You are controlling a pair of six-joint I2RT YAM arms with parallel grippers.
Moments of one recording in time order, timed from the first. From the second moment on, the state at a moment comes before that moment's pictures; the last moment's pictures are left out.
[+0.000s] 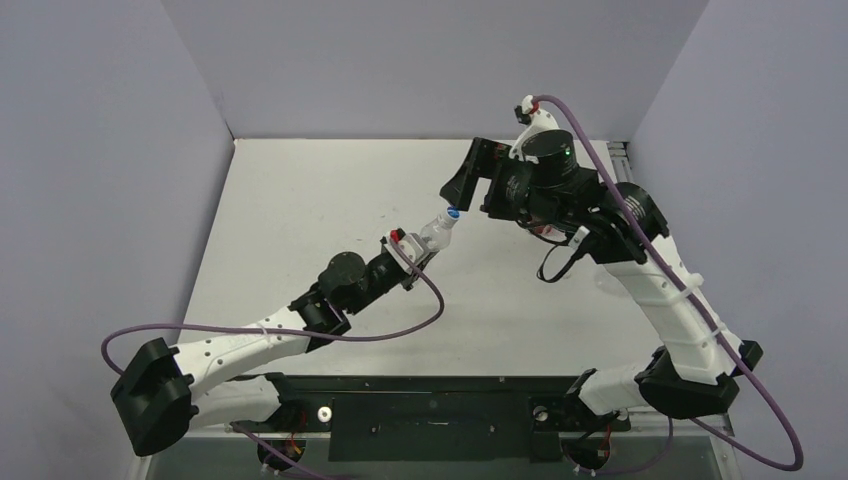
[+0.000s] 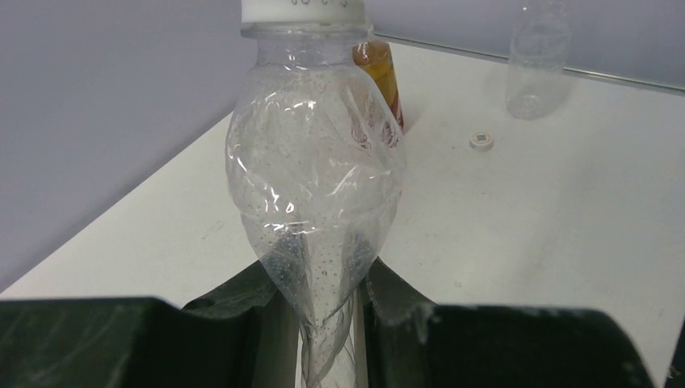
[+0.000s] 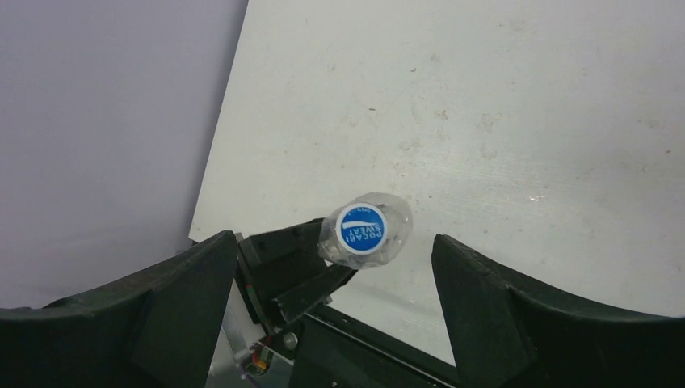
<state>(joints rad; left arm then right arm) -0.94 1.14 0.64 0.53 -0.09 0.21 0.78 1.40 1.95 -1.04 0.13 0.72</state>
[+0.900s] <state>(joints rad) -0.70 1.00 0.70 0.34 0.86 -0.16 0.83 1.16 1.71 -0.95 -0.26 0.17</state>
